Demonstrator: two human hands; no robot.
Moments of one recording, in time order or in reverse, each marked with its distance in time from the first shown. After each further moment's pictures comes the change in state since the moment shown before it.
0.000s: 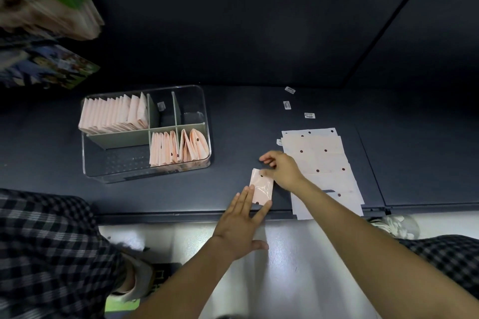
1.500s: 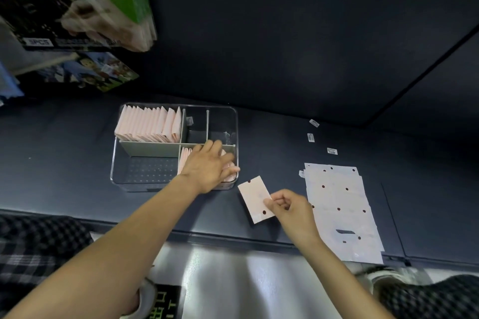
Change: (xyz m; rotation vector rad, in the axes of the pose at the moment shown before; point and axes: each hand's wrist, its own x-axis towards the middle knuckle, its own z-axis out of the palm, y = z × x) left_hand 0.012 -0.168 -0.100 0.127 0.381 -0.264; right_hand -0.058 -0.068 0.026 0.216 0.161 0.047
